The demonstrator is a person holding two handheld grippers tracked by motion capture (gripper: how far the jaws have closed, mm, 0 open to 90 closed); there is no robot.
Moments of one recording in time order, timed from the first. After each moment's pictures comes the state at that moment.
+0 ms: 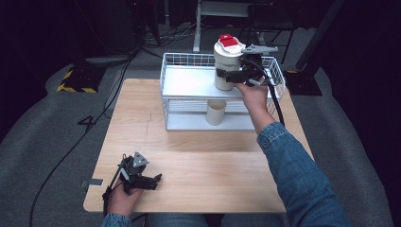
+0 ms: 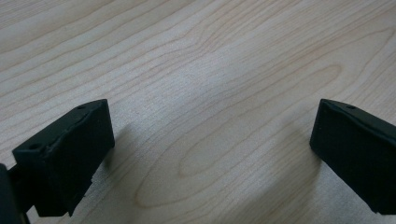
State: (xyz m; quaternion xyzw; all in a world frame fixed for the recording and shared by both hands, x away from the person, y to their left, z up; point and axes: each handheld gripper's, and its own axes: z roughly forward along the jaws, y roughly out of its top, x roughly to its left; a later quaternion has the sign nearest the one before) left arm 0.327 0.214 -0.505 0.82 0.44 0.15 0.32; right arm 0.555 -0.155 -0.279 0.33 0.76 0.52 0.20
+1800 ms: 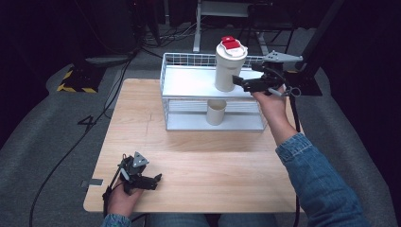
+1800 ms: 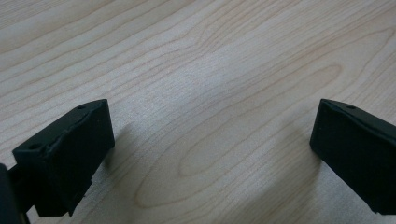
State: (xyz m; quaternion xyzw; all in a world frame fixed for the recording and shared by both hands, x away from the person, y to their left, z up) left arm 0.327 0.214 -0.505 0.83 0.44 0.15 0.32; right arm 0.513 -0.200 -0.269 0.32 0.75 0.54 0.21
